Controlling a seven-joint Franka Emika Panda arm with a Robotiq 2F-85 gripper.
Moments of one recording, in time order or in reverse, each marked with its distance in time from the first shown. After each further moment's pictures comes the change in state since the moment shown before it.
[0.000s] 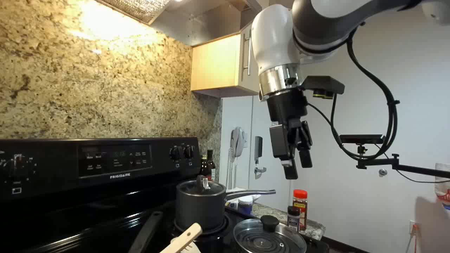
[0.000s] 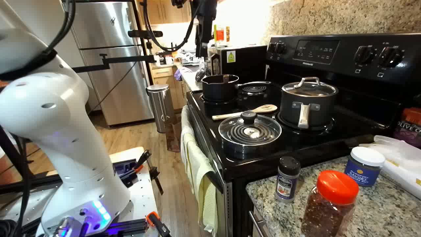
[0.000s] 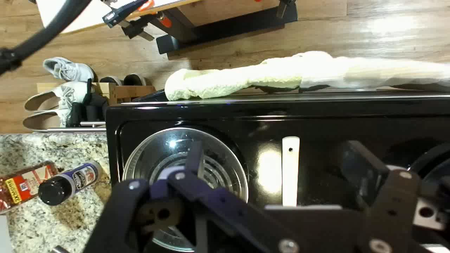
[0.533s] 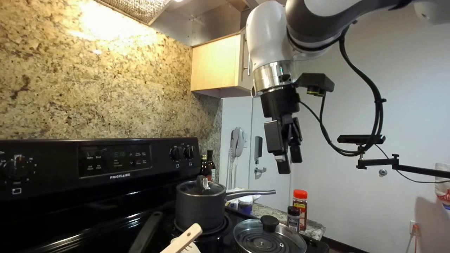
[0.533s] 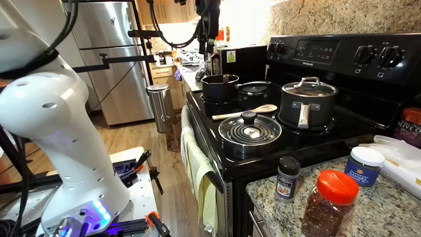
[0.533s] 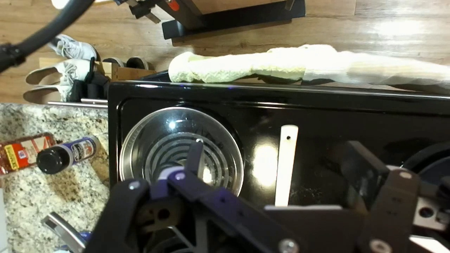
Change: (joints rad) arm 0.009 0.039 -0.003 0.056 -0.035 0.000 -0.073
